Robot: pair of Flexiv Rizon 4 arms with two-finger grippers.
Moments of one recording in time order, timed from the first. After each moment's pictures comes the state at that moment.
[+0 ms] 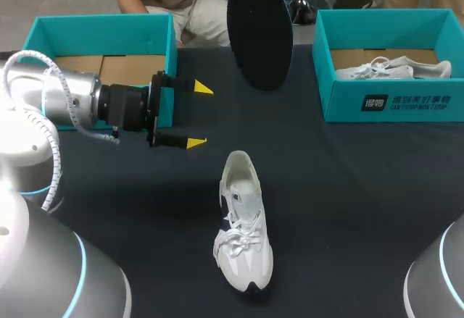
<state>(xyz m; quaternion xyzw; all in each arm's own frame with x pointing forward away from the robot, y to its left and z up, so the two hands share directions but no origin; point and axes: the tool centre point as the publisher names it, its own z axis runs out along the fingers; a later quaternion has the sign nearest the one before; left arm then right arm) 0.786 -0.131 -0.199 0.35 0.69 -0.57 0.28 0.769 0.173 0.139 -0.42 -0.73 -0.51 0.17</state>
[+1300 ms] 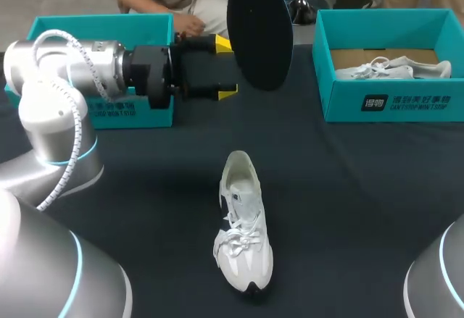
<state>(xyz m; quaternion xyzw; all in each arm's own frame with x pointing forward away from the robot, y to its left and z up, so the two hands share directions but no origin) 0.823 -0.186 -0.111 0.50 0.49 -0.52 0.49 0.769 0.173 0.139 -0.42 -0.73 -0.51 0.17</state>
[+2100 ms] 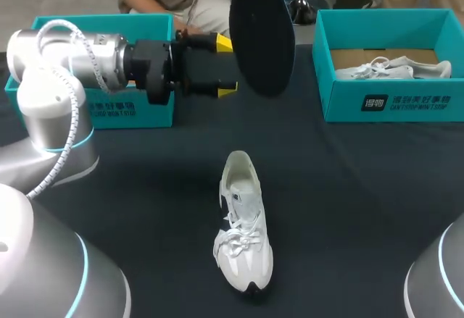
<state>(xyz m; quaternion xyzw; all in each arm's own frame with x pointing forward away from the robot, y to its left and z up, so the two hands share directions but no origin) 0.828 -0.184 -0.109 0.53 0.47 -0.51 0.49 0.777 0.167 0.122 -0.46 -0.72 -0.48 0.20</state>
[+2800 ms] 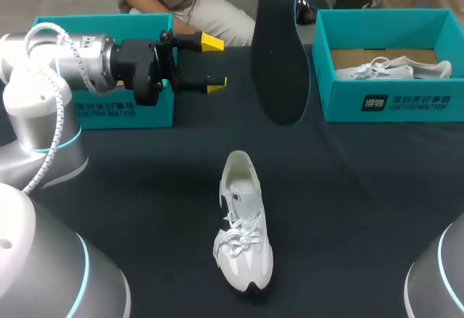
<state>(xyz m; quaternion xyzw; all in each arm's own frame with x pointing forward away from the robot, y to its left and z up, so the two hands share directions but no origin) 0.826 -0.161 -0.101 0.54 0.43 -0.50 0.52 0.811 0.135 0.031 -0.59 -0.63 -0.40 0.31</state>
